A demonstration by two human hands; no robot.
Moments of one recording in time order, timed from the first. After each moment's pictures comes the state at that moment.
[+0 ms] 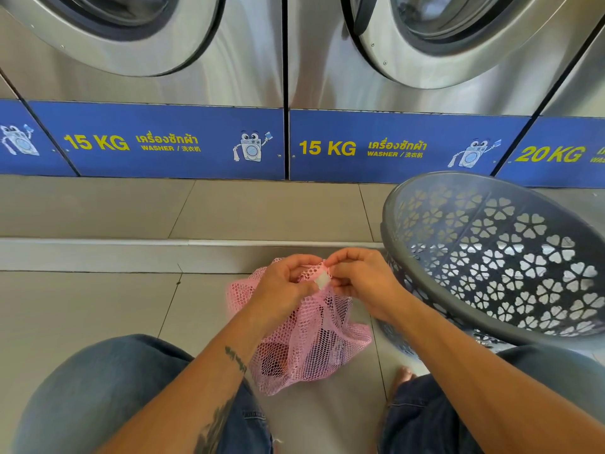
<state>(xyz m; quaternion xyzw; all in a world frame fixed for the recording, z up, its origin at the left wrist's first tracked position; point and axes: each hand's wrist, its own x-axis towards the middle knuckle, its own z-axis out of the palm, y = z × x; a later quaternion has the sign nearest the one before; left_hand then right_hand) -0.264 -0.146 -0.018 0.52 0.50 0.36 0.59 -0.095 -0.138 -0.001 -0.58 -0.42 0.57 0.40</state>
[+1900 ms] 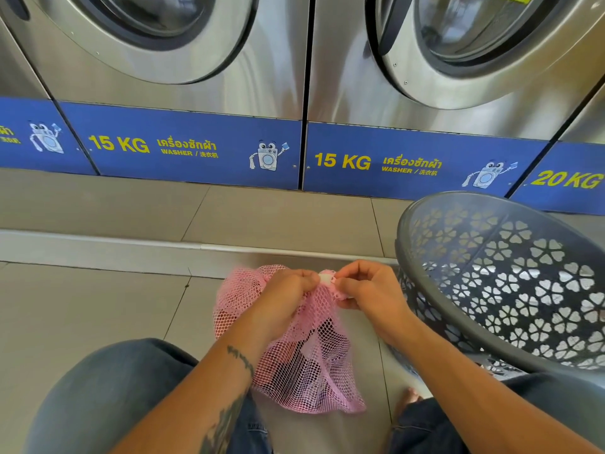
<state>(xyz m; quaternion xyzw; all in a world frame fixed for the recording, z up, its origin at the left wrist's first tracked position) -0.268 -0.138 0.000 0.37 0.56 0.35 0.65 -0.111 -0.145 0.004 -0.59 -0.45 0.52 0.43</state>
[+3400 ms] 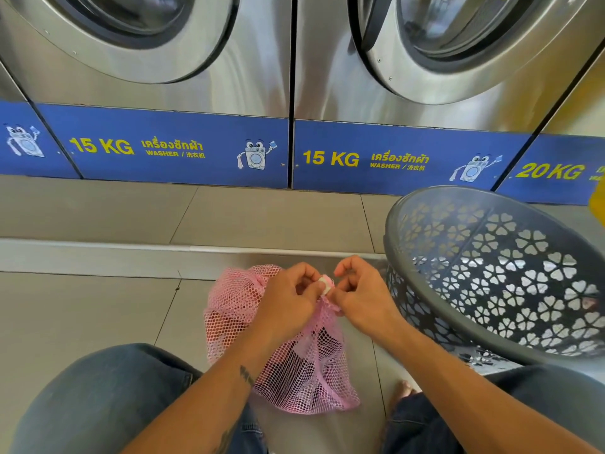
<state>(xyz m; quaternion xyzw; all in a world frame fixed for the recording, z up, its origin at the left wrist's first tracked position) -0.254 -0.145 -0.022 0.62 0.55 0.38 0.42 -0.102 -0.149 -0.017 -0.62 -0.55 0.41 0.38</state>
